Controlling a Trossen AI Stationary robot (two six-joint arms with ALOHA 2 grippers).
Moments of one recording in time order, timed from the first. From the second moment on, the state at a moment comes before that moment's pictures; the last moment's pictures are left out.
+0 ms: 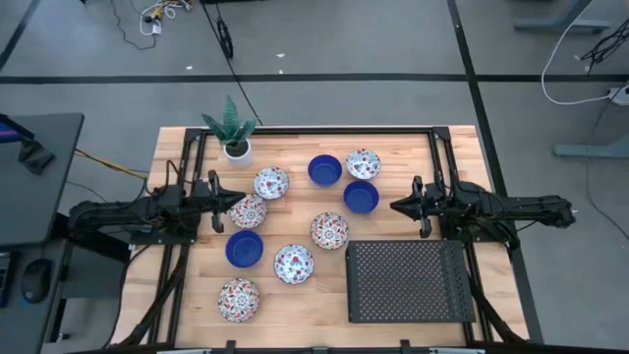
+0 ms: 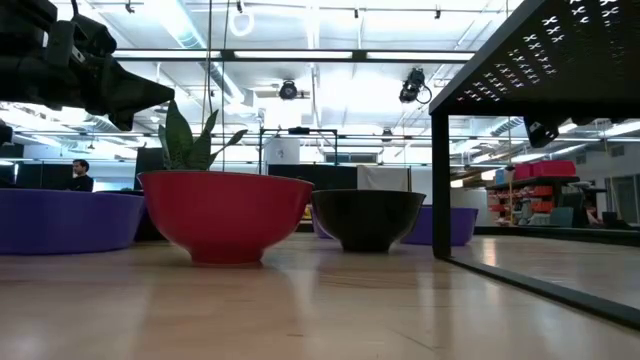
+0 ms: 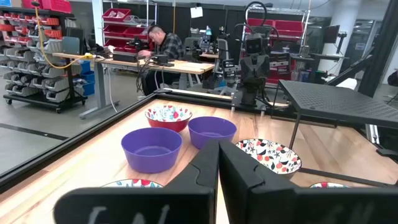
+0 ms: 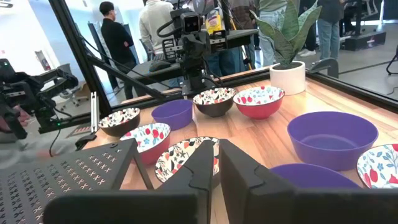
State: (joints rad) left arm 0.04 0.03 0.01 0.06 -0.20 -0.09; right arm -0.02 0.08 0.02 0.01 -0.02 0.23
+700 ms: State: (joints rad) left arm 0.03 0.08 0.01 0.39 -0.12 -0.31; right arm -0.02 0.08 0.02 0.01 -0.02 0.23
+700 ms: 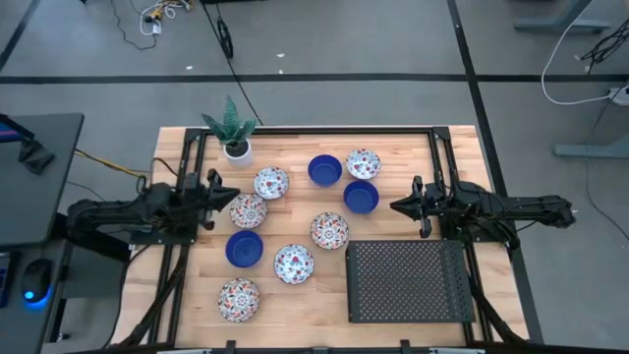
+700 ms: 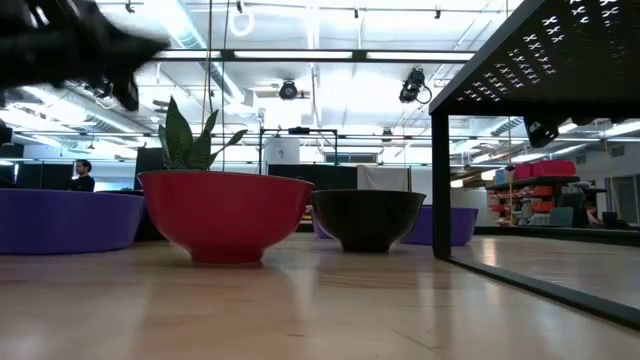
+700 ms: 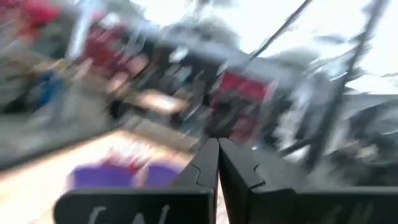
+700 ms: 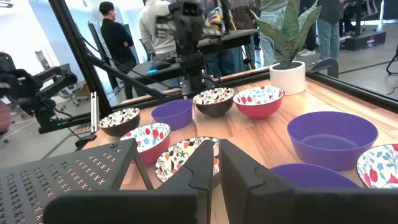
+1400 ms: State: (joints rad) left arm -0.14 1.03 0.58 -0.06 -0.50 -0.22; right arm -0.02 0.08 0.02 0.01 -0.02 0.23
